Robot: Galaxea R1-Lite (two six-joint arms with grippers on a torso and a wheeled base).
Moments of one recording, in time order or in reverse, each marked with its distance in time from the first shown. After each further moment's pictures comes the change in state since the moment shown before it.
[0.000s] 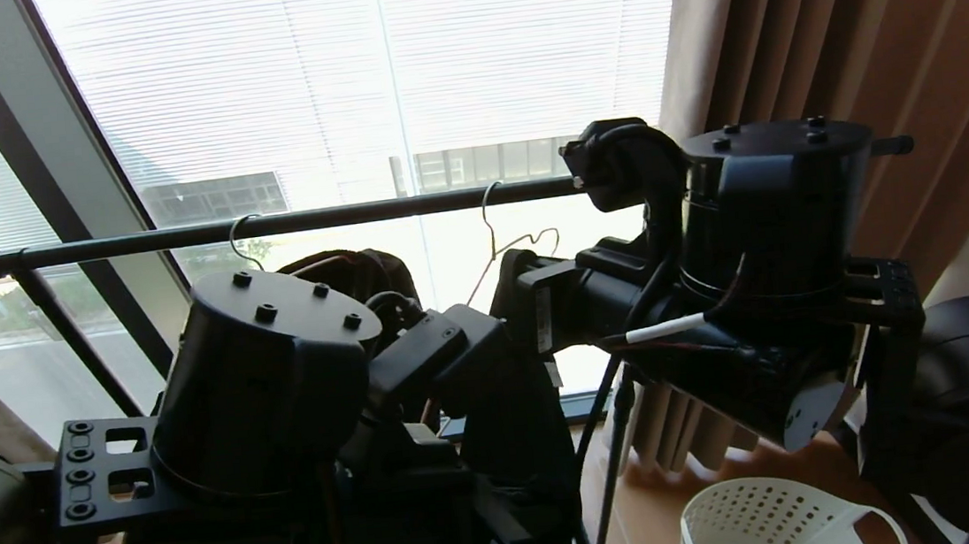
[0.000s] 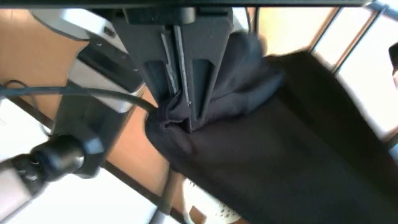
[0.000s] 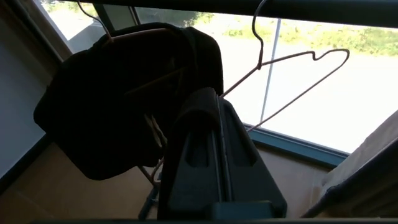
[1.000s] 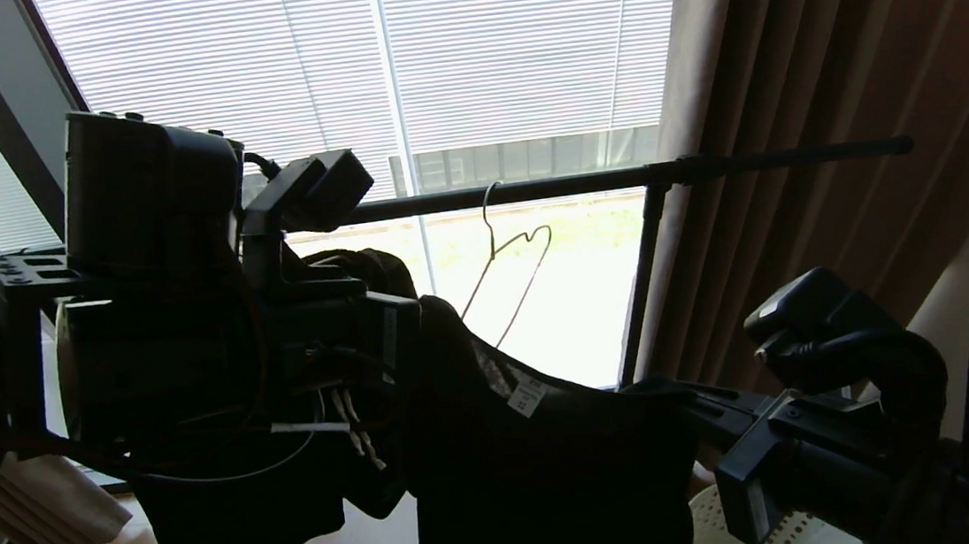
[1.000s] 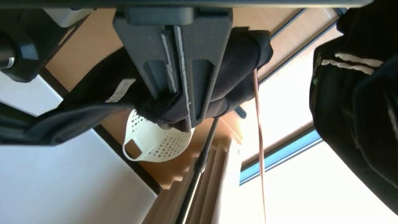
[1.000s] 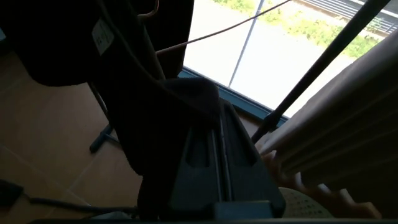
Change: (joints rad) left arm 0.259 0.020 -0.185 0.005 0.076 0.001; right arm 0.033 -0.323 0.520 -0.007 -0.024 -0.163
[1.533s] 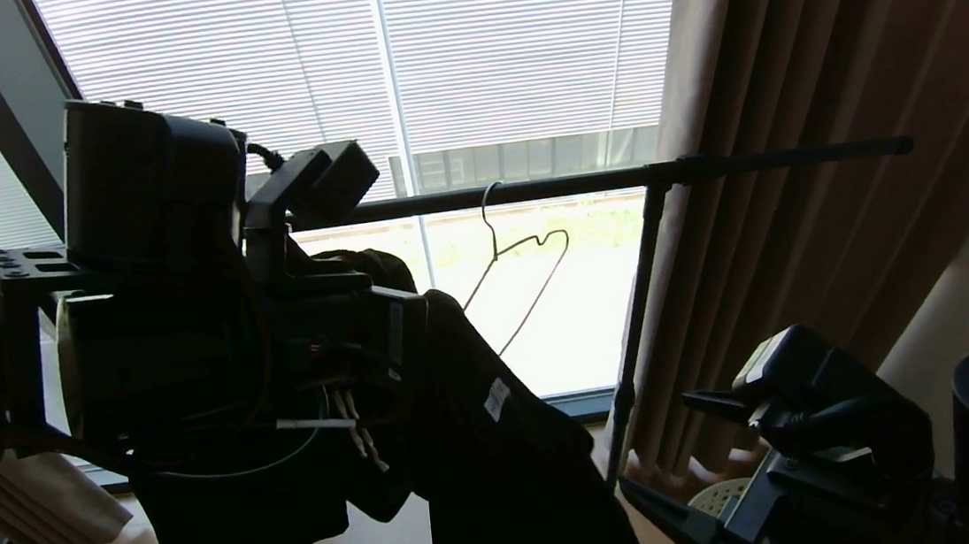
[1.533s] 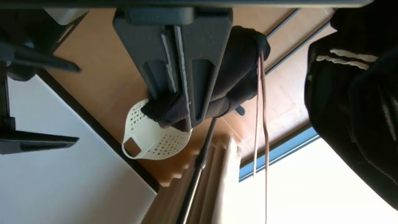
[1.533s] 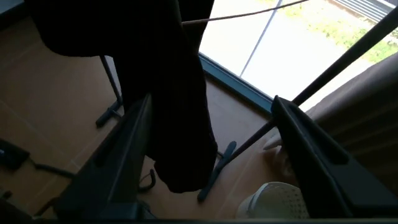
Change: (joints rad) left arm -0.016 0.000 -0.012 0.002 0.021 0.008; right arm 0.006 0.003 0.064 -0.003 0.098 -0.039
